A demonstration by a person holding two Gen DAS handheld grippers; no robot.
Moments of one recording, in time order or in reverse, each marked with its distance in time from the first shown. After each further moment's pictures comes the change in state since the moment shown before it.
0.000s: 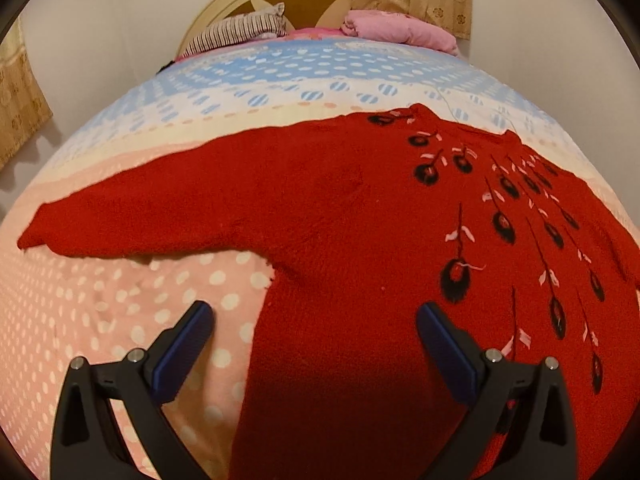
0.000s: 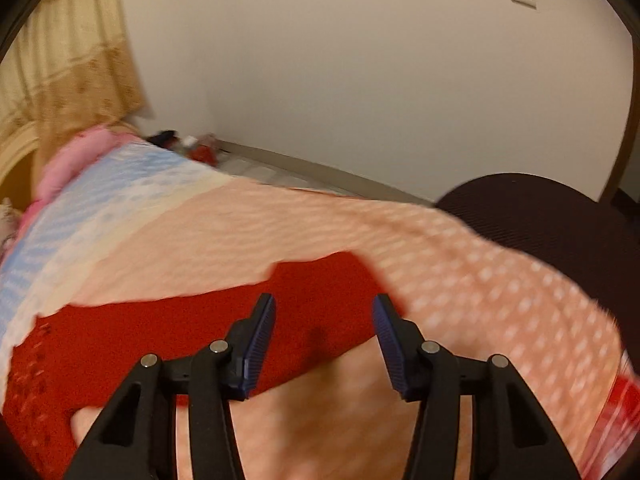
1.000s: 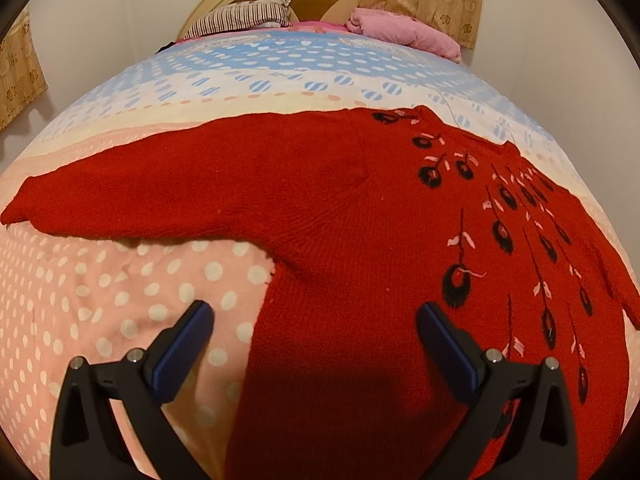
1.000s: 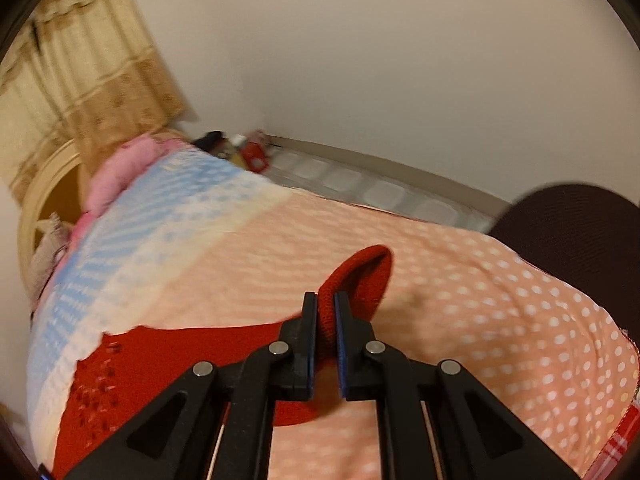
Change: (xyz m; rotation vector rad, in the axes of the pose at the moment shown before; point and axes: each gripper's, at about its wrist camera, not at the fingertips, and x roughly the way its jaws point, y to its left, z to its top) left arm 0.007 0.009 0.000 -0.068 0.019 -0.069; right arm -0.041 0.032 0.048 0.008 0.023 0.276
